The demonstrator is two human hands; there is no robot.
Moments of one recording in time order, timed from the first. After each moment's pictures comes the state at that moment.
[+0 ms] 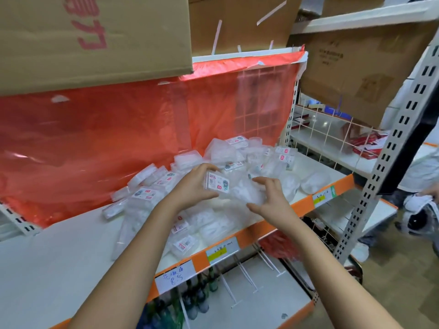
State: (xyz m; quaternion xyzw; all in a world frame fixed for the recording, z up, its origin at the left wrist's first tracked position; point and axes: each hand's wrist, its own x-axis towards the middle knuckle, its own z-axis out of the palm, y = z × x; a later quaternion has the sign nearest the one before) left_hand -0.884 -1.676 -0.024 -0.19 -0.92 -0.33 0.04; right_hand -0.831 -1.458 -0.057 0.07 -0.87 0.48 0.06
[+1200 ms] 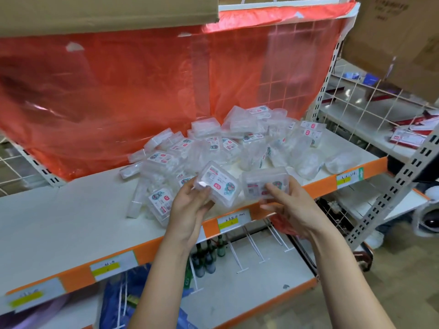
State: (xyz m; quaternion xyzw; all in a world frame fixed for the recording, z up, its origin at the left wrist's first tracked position) left_hand -0.776 -1.671 -0.085 0.03 -0.51 -0.86 0.06; right_hand -0.795 -1.464 -0.071 -0.01 -0.61 0.78 -0.11
